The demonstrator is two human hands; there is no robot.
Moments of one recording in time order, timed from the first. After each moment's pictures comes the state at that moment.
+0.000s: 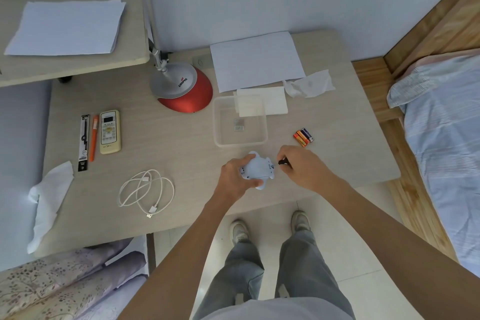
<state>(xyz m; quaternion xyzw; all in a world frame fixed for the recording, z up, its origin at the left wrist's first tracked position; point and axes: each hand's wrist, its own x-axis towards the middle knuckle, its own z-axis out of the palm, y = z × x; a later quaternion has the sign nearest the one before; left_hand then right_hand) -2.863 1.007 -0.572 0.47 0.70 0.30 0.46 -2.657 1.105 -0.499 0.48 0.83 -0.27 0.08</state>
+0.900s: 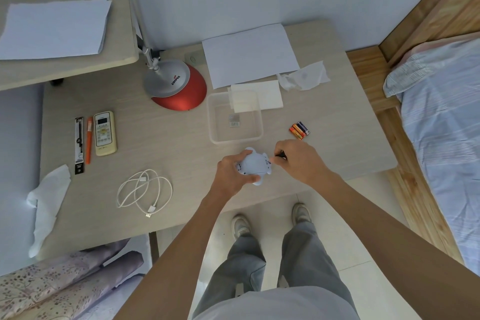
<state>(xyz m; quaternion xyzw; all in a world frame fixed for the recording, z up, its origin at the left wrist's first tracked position) -2.865 1.008 -0.567 0.45 0.69 0.31 0.48 -2.659 1.106 -0.508 0.49 0.83 -0.26 0.03</state>
